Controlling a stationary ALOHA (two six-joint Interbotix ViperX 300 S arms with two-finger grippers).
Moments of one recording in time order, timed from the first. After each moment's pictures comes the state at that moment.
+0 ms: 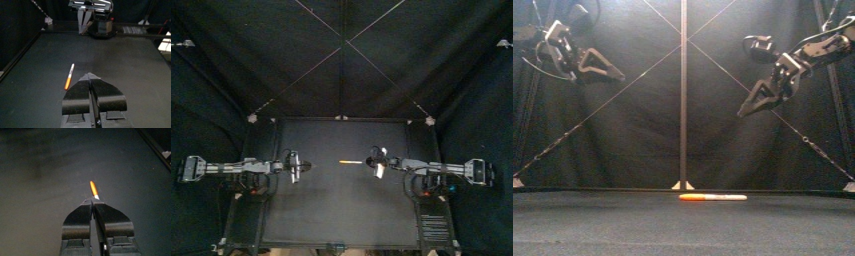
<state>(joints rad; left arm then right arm) 0.17 -0.65 1.09 0.05 -0.20 0.01 -0.28 -0.44 0.93 0.00 0.04 0.01</state>
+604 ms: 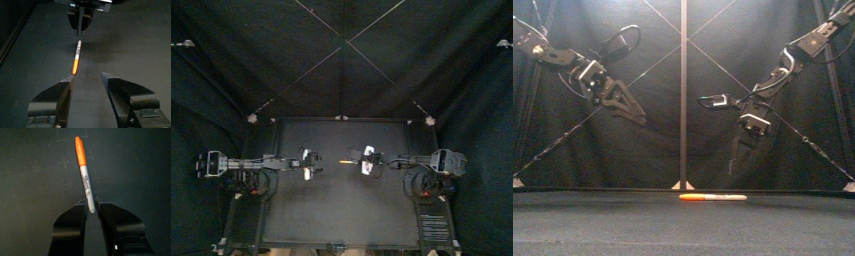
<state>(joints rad) 0.23 -0.33 0.95 0.16 -0.15 0.01 -0.34 -0.02 0.71 -0.16 0.29 0.00</state>
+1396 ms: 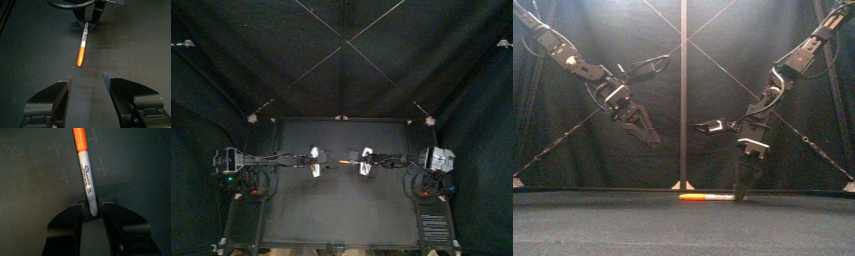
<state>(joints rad) 0.26 -0.13 0.80 0.18 -0.02 0.01 -0.35 0.12 0.68 -0.13 0.29 0.01</state>
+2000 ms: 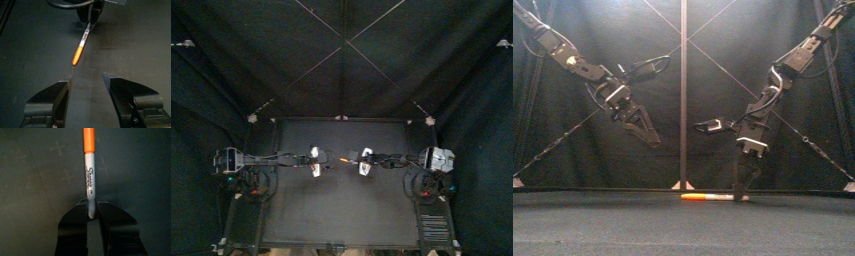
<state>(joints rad) 0.25 -0.13 0.80 0.18 -0.02 0.01 -0.31 0.11 0.68 -0.12 0.33 0.01</state>
